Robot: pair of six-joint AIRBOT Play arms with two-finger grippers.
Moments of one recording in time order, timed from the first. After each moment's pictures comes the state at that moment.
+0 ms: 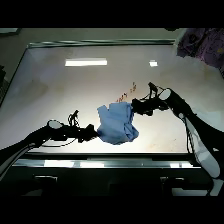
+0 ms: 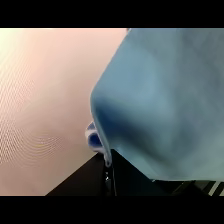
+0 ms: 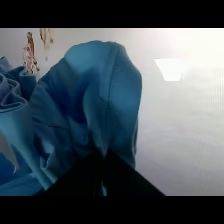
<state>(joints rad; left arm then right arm) -0.35 -1.37 0.63 0.36 -0.81 -1.32 0.16 -1.56 1.17 -0.91 0.95 1.59</state>
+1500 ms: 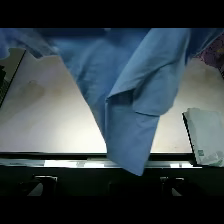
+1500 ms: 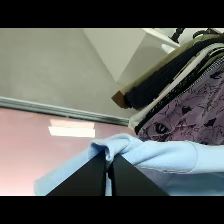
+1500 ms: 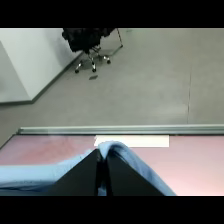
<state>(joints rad) 0.08 -0.89 1.65 0.96 -0.94 -1.63 0.16 -1.04 1.89 -1.39 0.90 1.71</state>
